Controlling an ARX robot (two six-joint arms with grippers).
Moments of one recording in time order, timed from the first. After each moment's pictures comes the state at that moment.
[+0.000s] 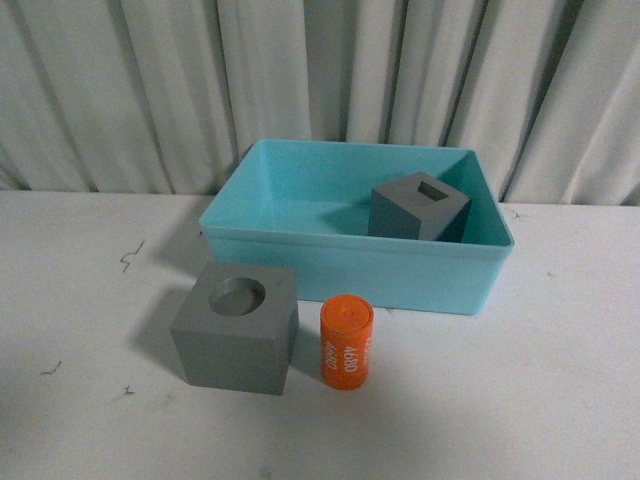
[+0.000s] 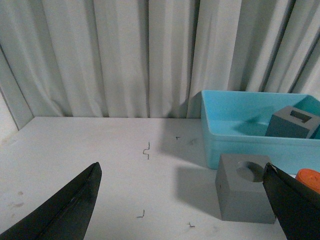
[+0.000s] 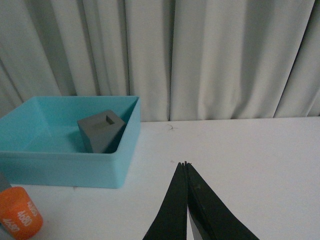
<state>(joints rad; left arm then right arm) 0.00 0.01 0.01 0.00 0.00 0.00 0.00 0.62 0.05 0.55 0.00 0.01</state>
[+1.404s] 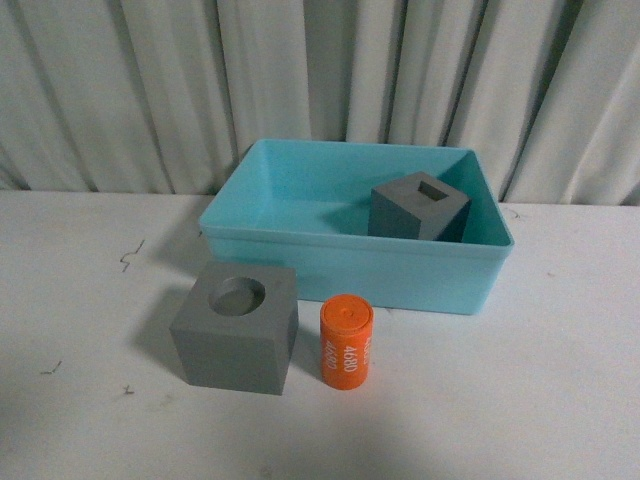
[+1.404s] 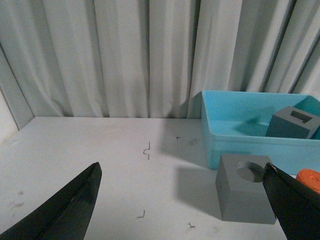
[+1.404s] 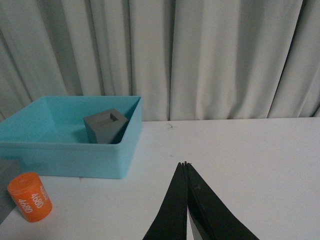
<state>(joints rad) 0.00 0.01 0.01 0.00 0.00 0.00 0.00 0.00 0.01 0.00 0.00 0.01</state>
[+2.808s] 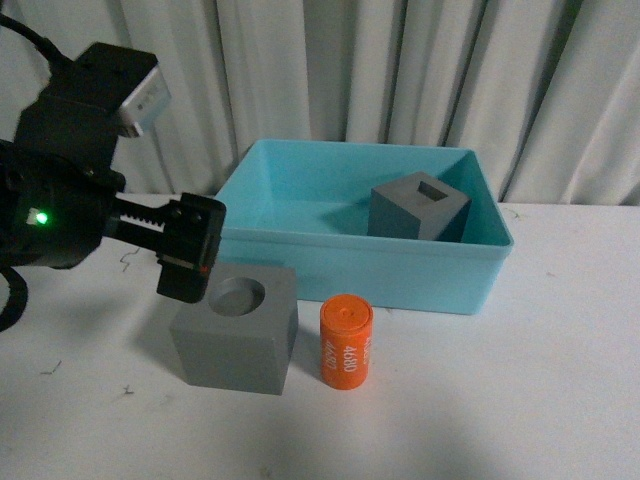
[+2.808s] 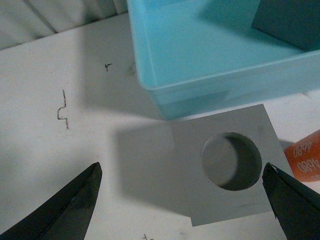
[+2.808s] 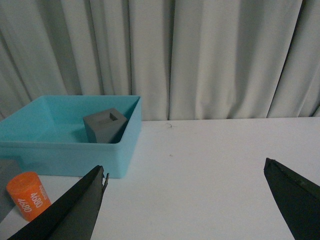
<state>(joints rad) -0.28 1.60 0.76 0.21 -0.10 0.10 0.00 0.00 0.01 0.00 0.00 0.00</state>
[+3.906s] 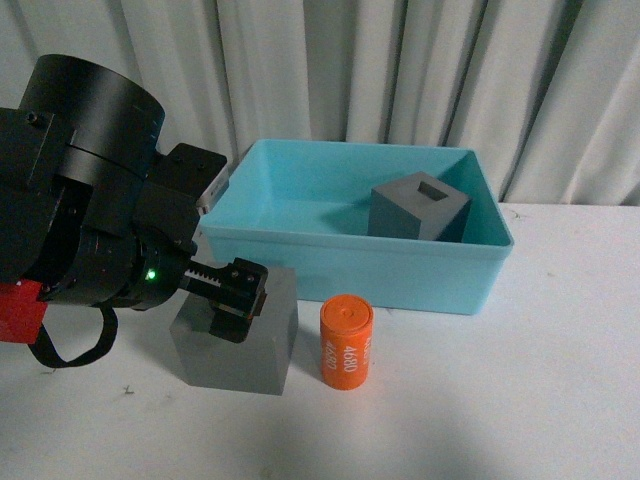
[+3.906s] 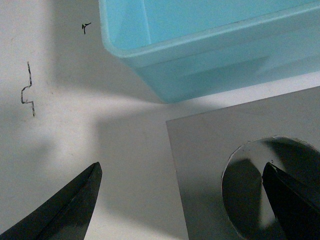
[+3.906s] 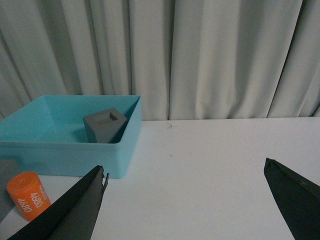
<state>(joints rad) -0.30 1.92 0.91 0.24 -0.16 0.11 0.00 0.00 0.01 0.00 0.00 0.00</state>
